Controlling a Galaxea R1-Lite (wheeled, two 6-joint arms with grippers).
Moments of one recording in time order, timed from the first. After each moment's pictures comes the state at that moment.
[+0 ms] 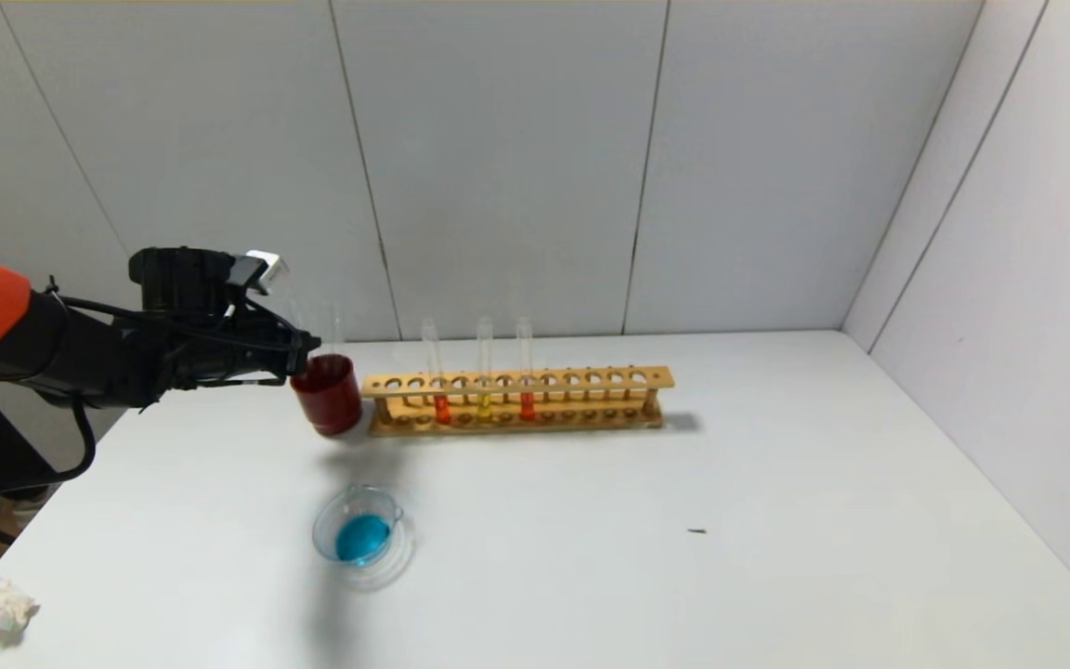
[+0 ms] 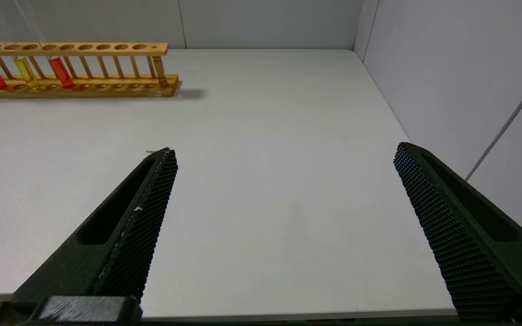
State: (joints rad) left arm 0.04 2.08 -1.19 -0.46 -0.26 0.19; right arm 0.00 0.00 0.00 0.00 0.01 0.00
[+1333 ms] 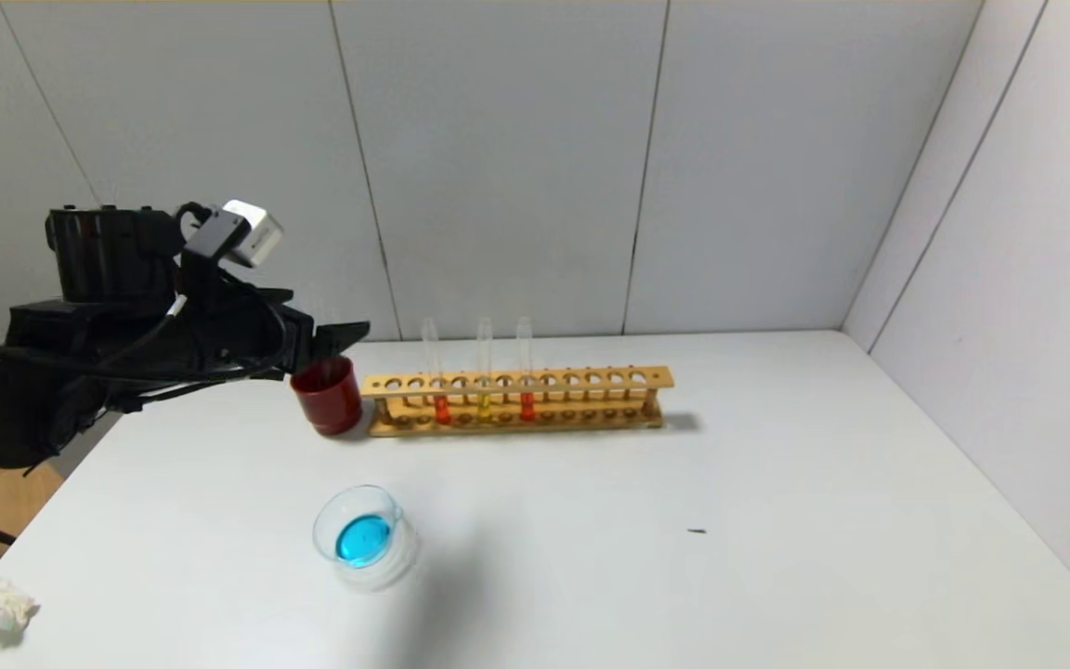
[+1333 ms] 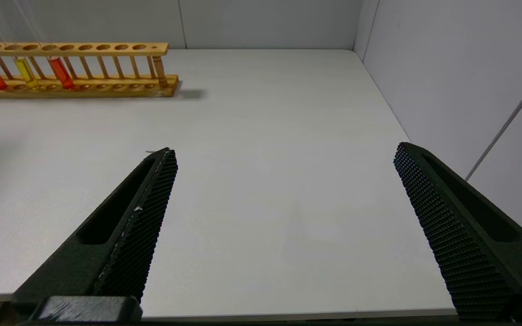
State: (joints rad) left arm -0.13 1.70 -0.89 -0.54 -0.25 0.20; right arm 0.00 0.00 0.00 0.00 0.01 0.00
